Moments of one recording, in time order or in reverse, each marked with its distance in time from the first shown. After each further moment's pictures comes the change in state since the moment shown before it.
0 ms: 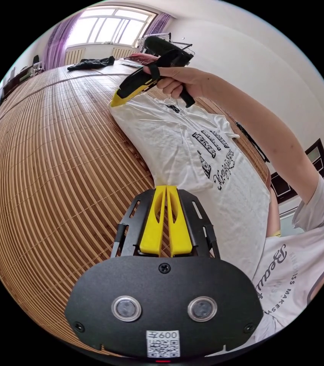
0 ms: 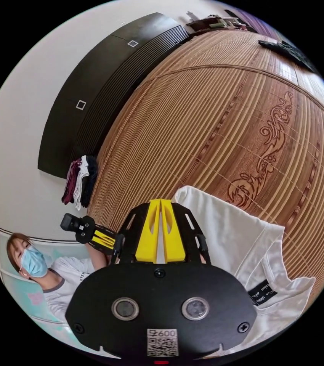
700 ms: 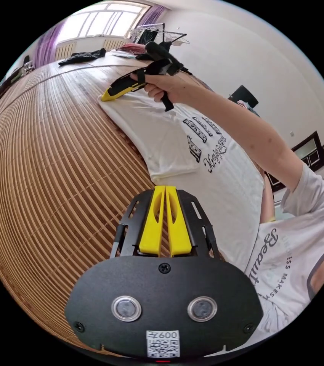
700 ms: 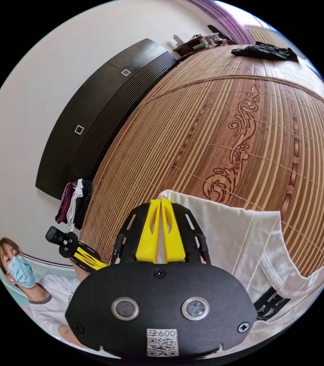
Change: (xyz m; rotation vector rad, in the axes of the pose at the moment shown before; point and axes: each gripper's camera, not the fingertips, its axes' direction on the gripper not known) left arm 0.013 0.015 -0.031 -0.077 0.018 0.070; right arm 0.068 0.136 0.026 0.230 0.002 0.043
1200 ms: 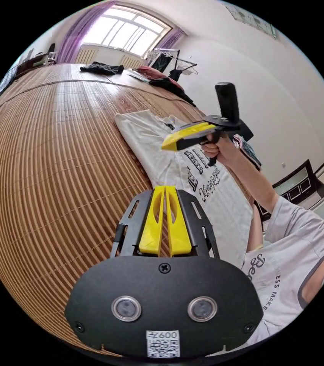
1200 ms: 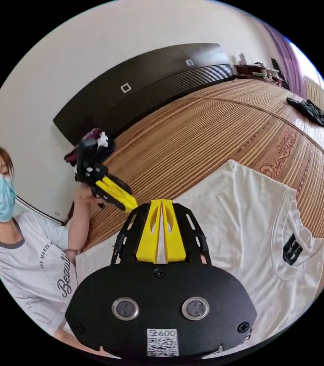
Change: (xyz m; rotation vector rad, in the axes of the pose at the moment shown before) left arm -0.026 -0.016 -0.010 0.168 0.087 -0.143; right arm -0.164 0.232 0.017 -0.159 0.149 -0.477
